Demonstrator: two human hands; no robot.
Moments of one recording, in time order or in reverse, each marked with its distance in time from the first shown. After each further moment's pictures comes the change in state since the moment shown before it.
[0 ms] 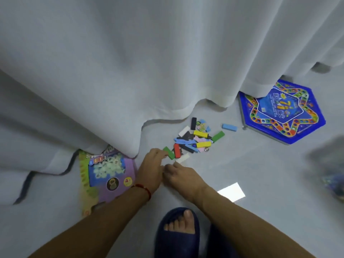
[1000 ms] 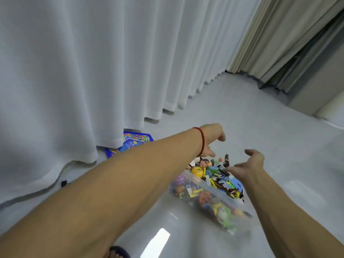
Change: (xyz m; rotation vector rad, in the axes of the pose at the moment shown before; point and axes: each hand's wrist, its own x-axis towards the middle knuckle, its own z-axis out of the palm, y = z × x) left_hand -0.056 0.583 -0.072 -0.898 -1.064 -0.076; right_hand -0.454 0.125 -0.272 1.946 1.894 1.233
